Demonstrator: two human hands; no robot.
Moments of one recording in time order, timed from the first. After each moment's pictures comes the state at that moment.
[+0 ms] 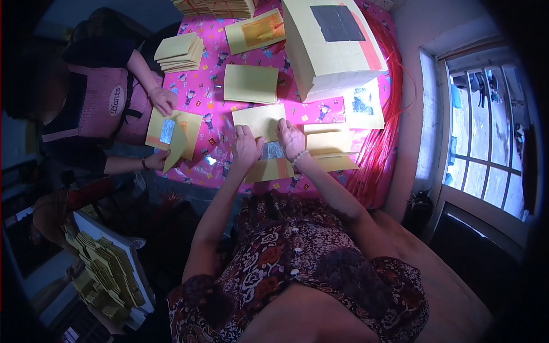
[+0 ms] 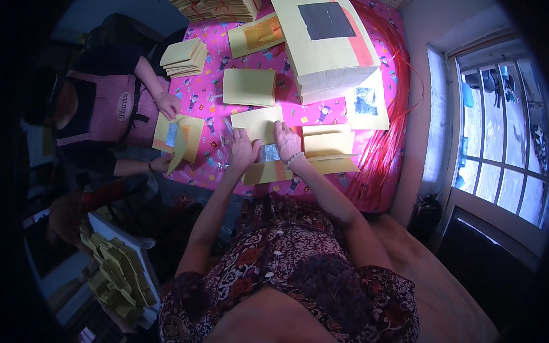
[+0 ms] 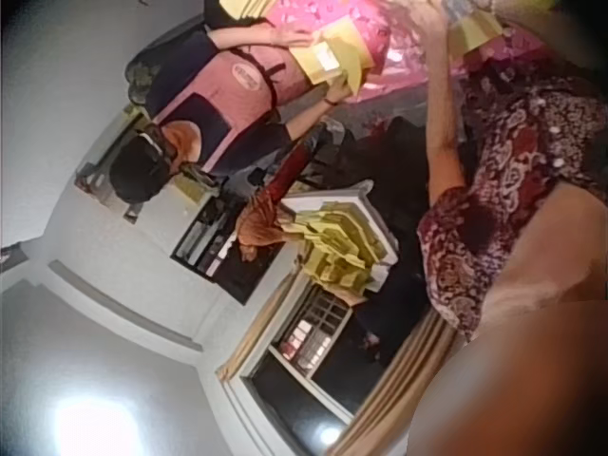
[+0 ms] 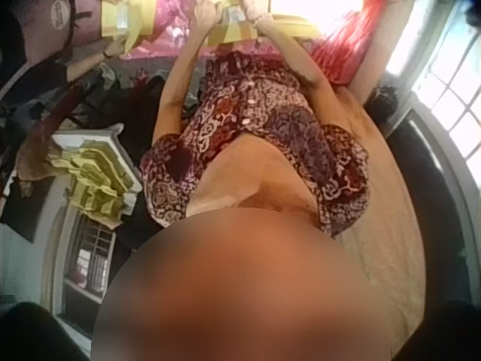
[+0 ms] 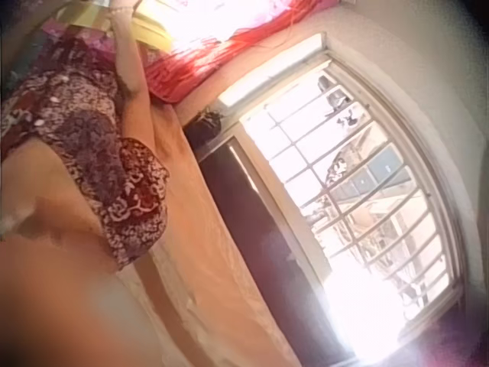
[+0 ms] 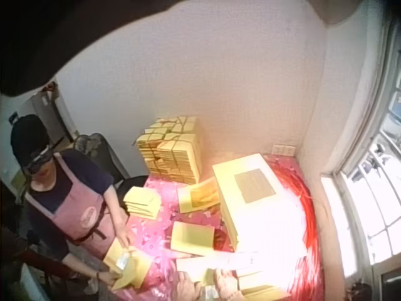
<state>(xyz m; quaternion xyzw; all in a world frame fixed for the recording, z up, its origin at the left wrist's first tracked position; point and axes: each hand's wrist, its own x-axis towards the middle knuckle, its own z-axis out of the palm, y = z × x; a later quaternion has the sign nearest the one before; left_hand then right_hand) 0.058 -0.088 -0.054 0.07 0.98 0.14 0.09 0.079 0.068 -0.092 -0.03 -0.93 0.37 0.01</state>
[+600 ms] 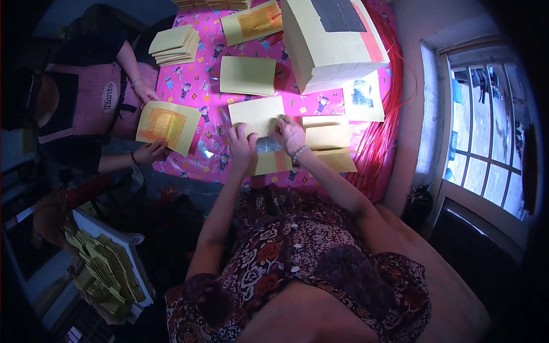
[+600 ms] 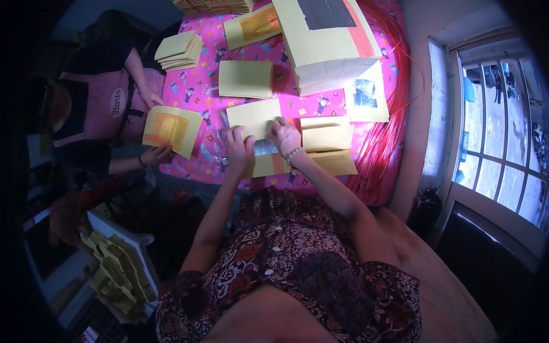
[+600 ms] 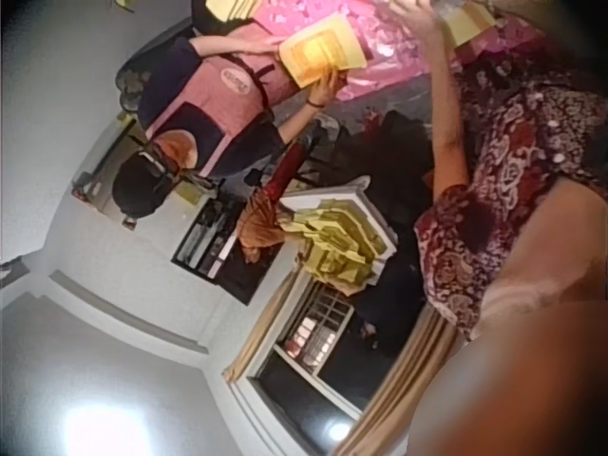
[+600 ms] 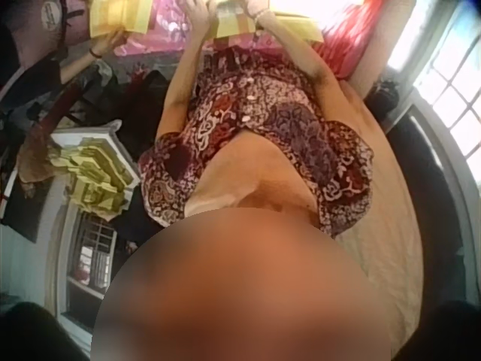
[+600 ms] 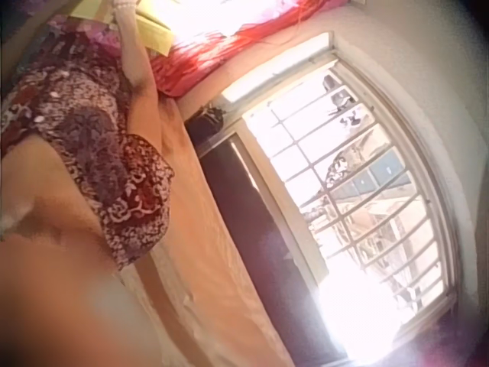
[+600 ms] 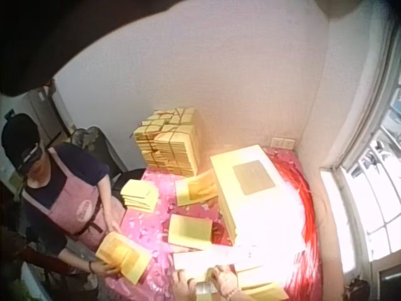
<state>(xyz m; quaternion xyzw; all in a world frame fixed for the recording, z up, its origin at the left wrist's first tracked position) 0.088 -0.105 -0.072 0.10 0.96 0.26 -0.07 0.087 0.076 -0.078 0.01 -0.91 0.41 -0.09</state>
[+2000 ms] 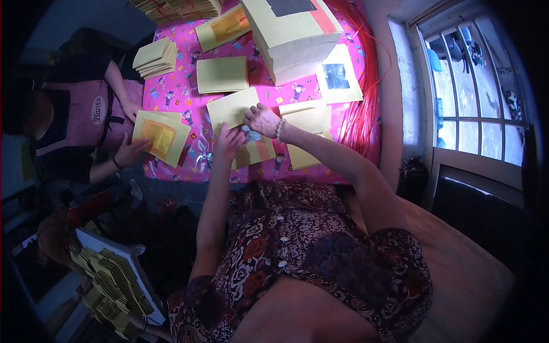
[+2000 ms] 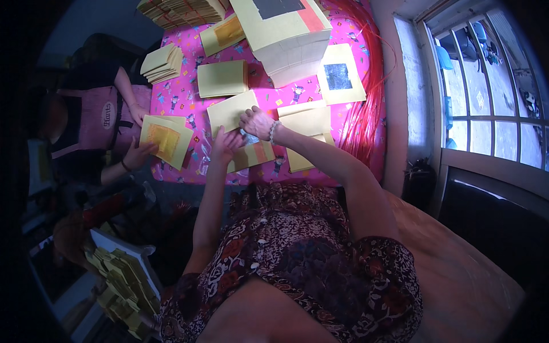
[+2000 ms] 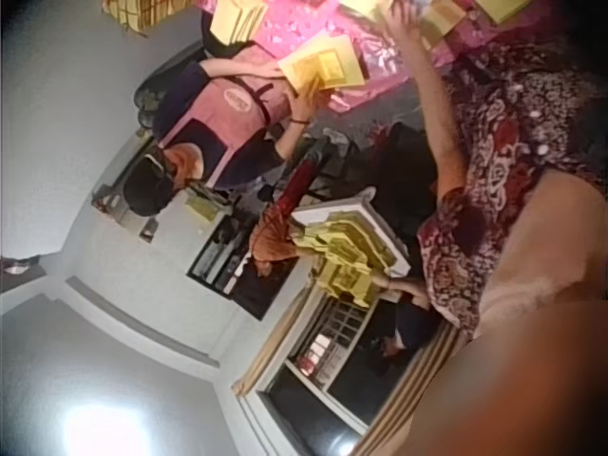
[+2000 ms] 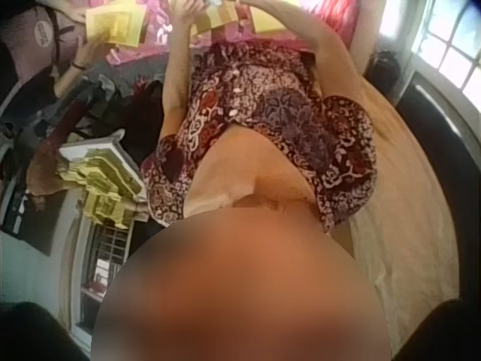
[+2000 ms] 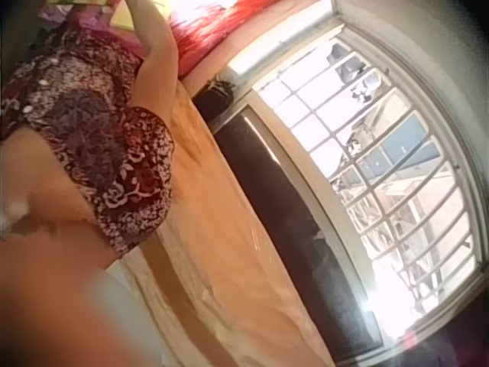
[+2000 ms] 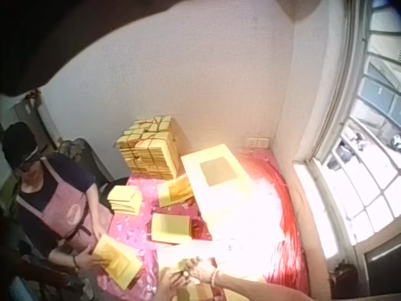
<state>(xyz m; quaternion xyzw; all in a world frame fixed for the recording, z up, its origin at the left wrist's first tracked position) 0.083 -0.114 -0.084 -0.35 0.47 0.77 0.24 0.067 0.082 -0.066 0.37 -0.92 0.07 0.08</state>
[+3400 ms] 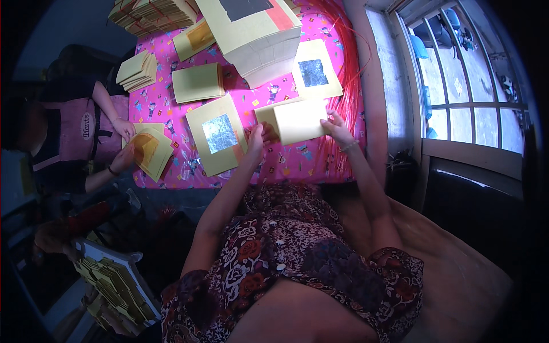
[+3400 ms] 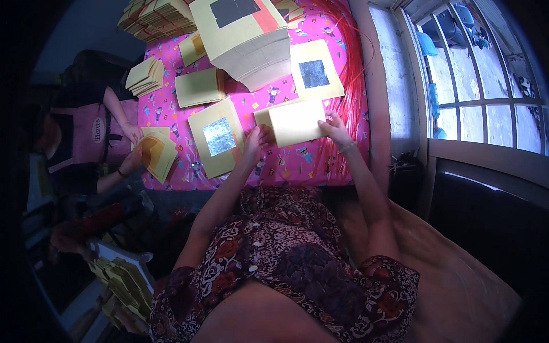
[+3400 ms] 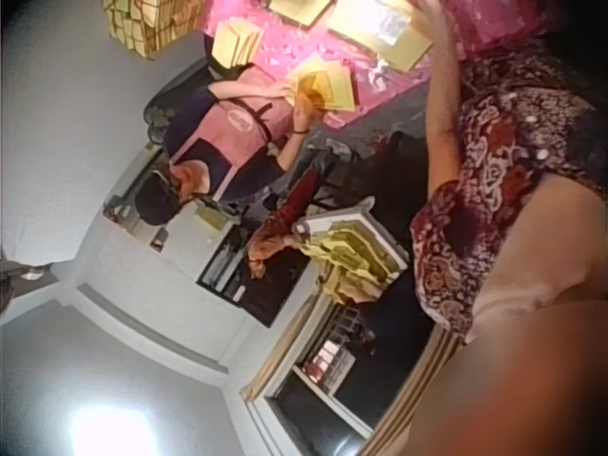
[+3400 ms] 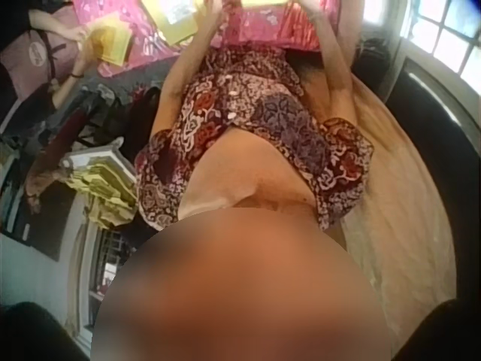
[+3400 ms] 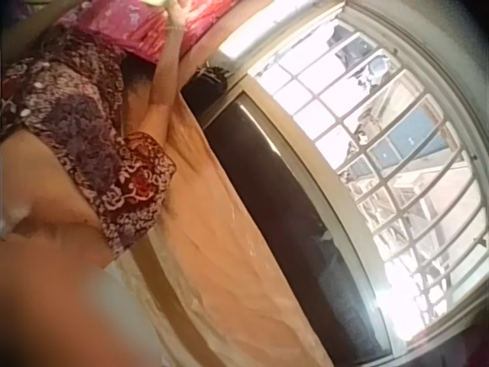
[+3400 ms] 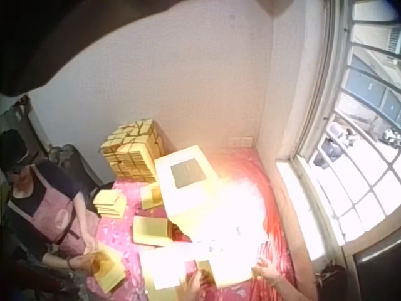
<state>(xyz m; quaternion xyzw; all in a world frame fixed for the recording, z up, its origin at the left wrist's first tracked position) 0.128 0.043 -0.120 -0.23 0.54 0.72 0.36 0.204 0.321 -0.139 -0.25 -0.50 0.83 -0.10</state>
